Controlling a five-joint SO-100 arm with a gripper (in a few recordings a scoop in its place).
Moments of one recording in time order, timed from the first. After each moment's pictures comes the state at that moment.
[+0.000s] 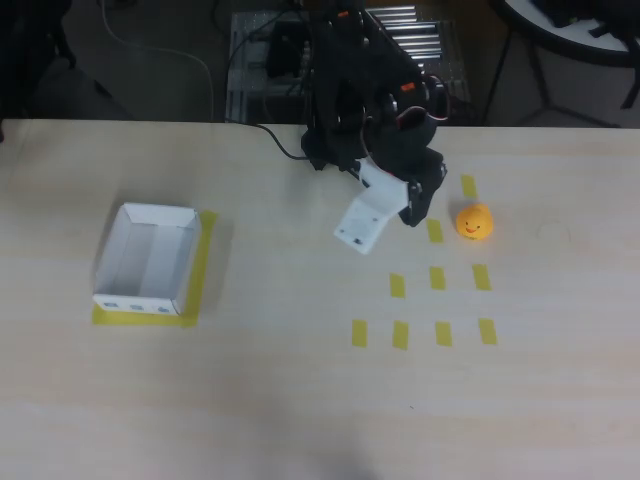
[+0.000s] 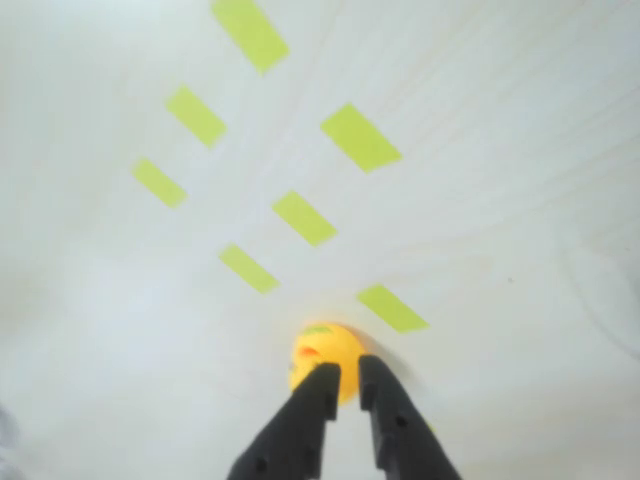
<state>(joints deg) -29.8 106.3 99.1 80.1 -20.0</state>
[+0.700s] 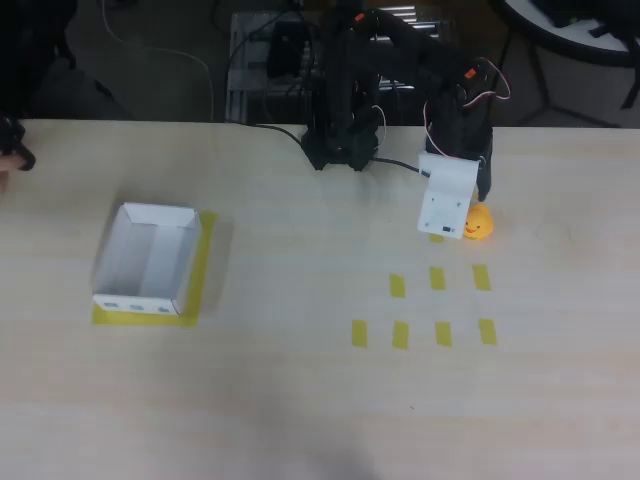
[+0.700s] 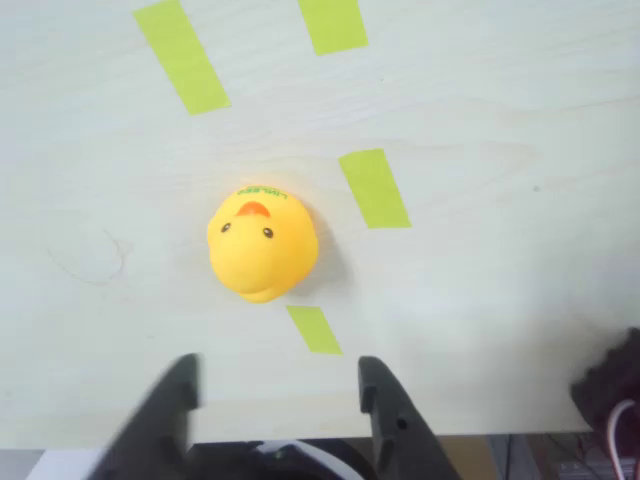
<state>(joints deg) -52.0 99.1 97.2 84.2 -24.7</state>
